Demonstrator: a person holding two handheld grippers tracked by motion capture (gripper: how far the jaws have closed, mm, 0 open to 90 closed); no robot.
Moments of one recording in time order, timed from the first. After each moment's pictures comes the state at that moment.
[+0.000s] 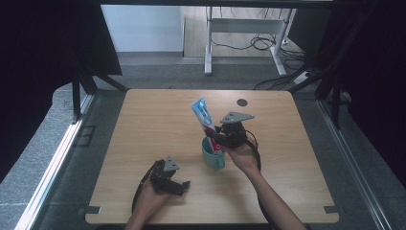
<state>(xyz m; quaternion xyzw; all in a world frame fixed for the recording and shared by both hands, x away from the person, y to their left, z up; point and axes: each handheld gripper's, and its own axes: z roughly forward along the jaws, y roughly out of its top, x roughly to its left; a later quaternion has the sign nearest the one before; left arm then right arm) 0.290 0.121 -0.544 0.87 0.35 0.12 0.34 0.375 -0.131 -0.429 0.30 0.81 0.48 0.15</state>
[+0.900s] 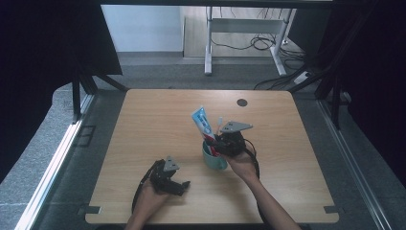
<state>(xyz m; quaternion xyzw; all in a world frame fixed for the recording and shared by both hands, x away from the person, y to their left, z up) 0.290 0.121 -0.545 0.86 0.35 0.12 0.34 0.367 -0.134 -0.461 0.30 0.81 0.48 0.13</state>
